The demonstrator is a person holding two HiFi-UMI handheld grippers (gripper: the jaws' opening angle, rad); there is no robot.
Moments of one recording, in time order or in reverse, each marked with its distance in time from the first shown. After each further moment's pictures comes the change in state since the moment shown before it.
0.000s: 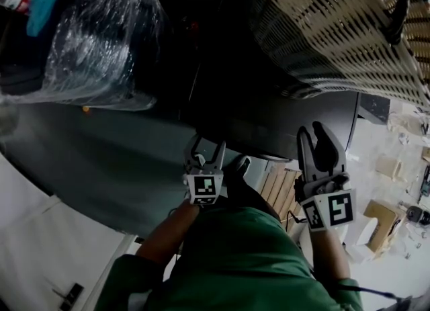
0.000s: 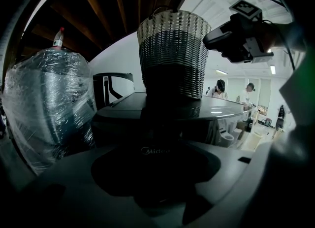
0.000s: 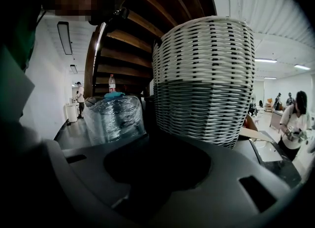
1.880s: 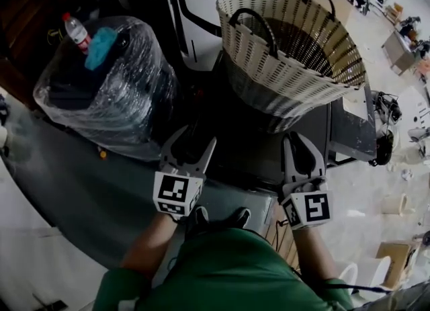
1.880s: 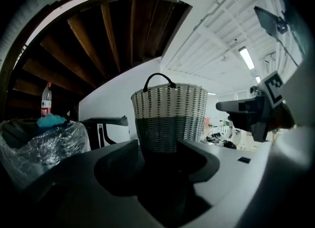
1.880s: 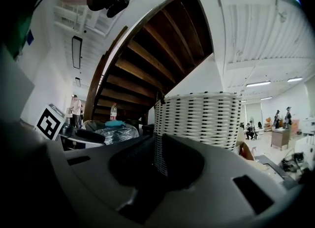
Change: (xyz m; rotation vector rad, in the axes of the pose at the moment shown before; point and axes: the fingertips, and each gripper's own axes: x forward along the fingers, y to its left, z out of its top) left arm -0.125 -0.003 0.282 0.084 -0.311 -0.072; right arm -0.098 0.009 0.108 -0.046 -0.328 -0.040
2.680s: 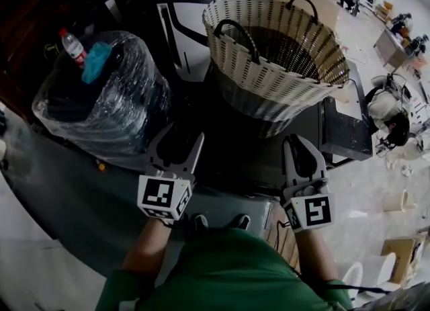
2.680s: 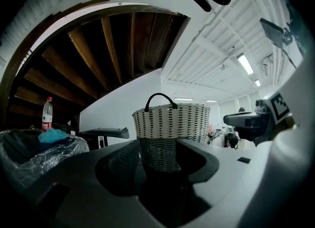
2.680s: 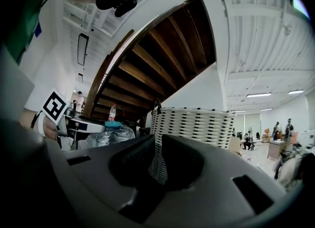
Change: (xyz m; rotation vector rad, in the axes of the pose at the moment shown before) left arm -0.011 0.006 0.062 0.019 -0.121 0.025; right arm -0.022 -0.015 0.028 -0.090 -0.056 -0.021
